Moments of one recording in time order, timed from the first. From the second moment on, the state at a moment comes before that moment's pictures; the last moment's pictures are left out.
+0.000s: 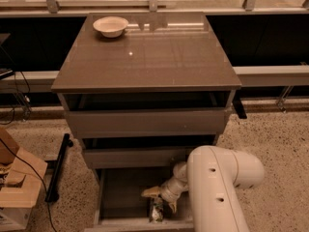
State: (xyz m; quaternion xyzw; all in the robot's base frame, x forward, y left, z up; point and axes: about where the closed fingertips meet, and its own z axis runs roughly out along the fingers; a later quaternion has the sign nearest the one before) arm 0.528 -0.035 0.155 -0.13 -0.95 -0.26 0.13
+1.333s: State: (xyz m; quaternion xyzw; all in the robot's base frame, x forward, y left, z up) arm 0.505 -0.034 0.128 -0.15 -0.94 -0.26 0.18
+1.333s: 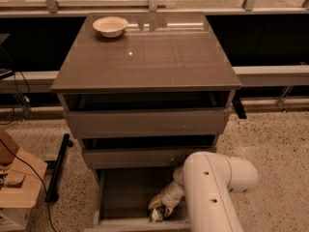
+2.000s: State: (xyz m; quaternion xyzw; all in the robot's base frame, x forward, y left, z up) arm 0.516 -0.045 0.191 -0.13 -0.95 -0.26 0.11
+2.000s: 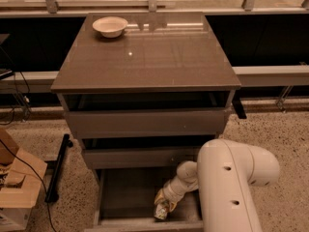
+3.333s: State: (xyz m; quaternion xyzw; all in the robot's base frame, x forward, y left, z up) arm 0.473 -0.094 0.495 0.08 -0.91 -0.37 -0.15
